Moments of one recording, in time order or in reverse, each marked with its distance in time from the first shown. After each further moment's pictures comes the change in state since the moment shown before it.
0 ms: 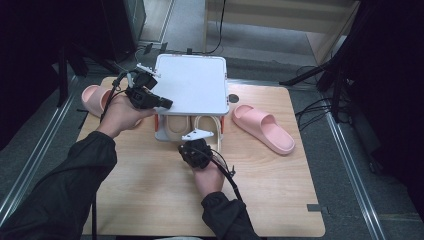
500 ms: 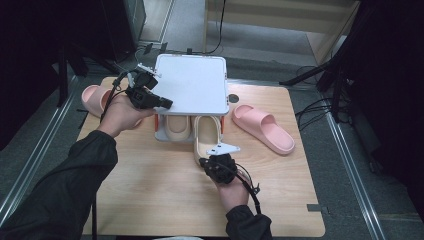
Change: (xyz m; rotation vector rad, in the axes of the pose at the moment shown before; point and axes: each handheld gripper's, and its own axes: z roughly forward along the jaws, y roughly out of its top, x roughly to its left) left arm -0.001 0.001 0.000 0.008 0.007 -0.003; right arm -0.022 -0.041 -0.058 0.033 -0.028 0.005
